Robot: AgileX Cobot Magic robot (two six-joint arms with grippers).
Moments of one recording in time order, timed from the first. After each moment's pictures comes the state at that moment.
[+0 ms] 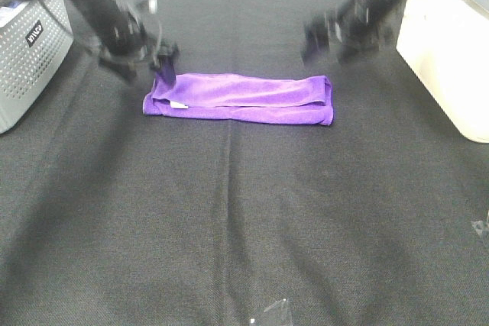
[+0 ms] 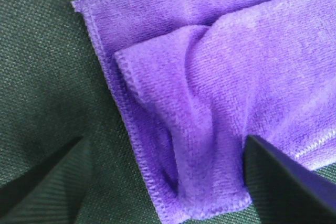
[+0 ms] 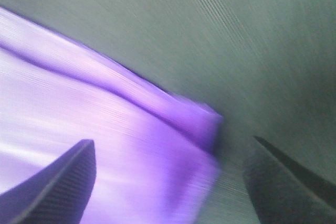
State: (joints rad) left arm -0.20 2.55 -2.35 -0.24 1.10 0.18; right arm 0.14 2.48 -2.24 0.46 0.98 -0.29
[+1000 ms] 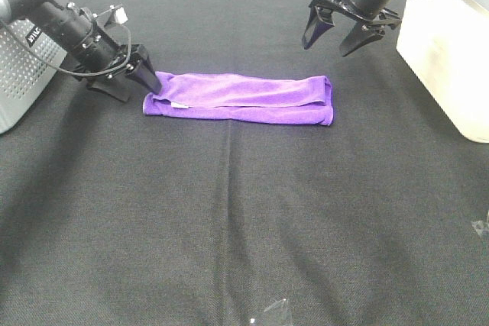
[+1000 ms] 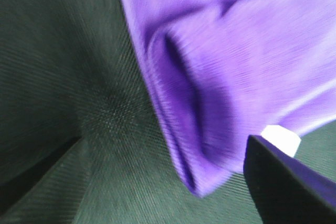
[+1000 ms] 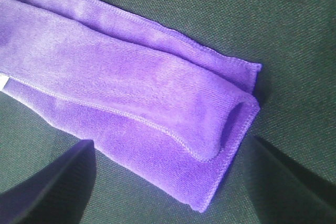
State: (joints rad) left arm -0.04 2.73 -2.46 -0.60 1.22 0.35; right arm 0.14 2.48 -2.35 0.43 1.21 -0.16
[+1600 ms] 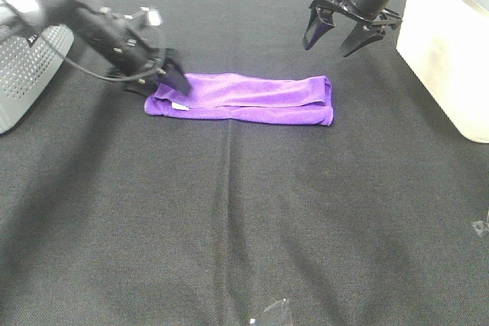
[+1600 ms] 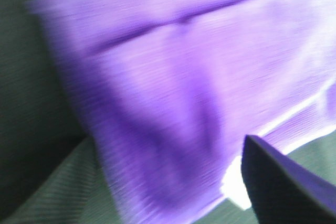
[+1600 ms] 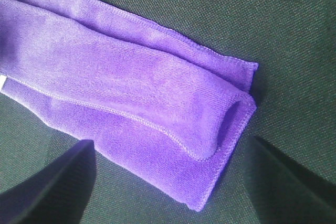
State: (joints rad) left arm -0.14 2.78 -2.49 -0.63 1.19 0.36; right arm 0.14 2.48 -2.35 0.42 1.21 -0.16
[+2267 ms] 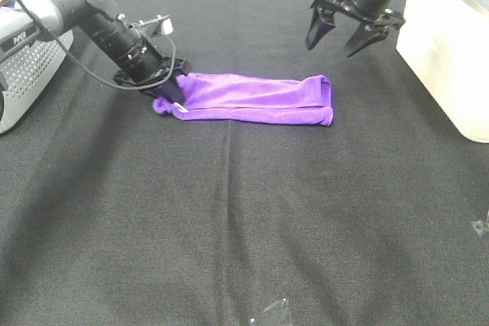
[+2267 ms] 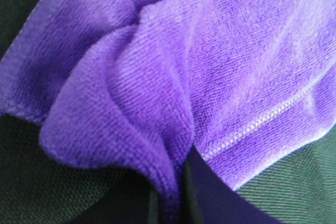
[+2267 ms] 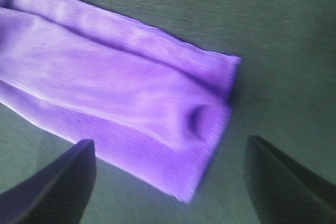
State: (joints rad) left arm -0.16 2.79 -2.56 -0.47 1.21 0.29; right arm 0.14 2.42 -2.31 0.35 1.21 -0.11
